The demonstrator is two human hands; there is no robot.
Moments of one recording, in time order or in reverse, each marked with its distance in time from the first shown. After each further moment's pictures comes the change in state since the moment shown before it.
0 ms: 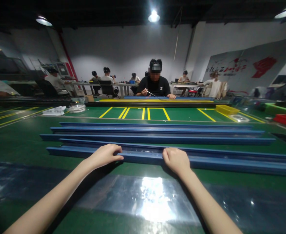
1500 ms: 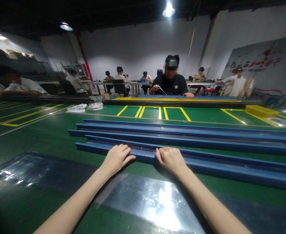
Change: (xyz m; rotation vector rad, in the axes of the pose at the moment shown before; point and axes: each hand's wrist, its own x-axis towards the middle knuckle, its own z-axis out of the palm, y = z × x) left_hand -0.037 -0.051 0.031 0.254 0.356 0.063; right_hand 0.038 -0.096 0.006 0.098 0.195 -0.329
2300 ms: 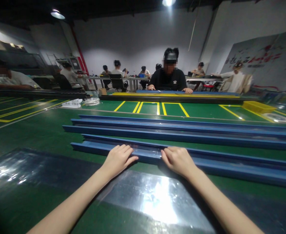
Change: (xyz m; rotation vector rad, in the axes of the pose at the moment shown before) left_hand -0.004 0.022 0.005 -0.022 0.070 0.073; right_hand -0.025 0.022 -0.011 0.045 0.127 -0.186
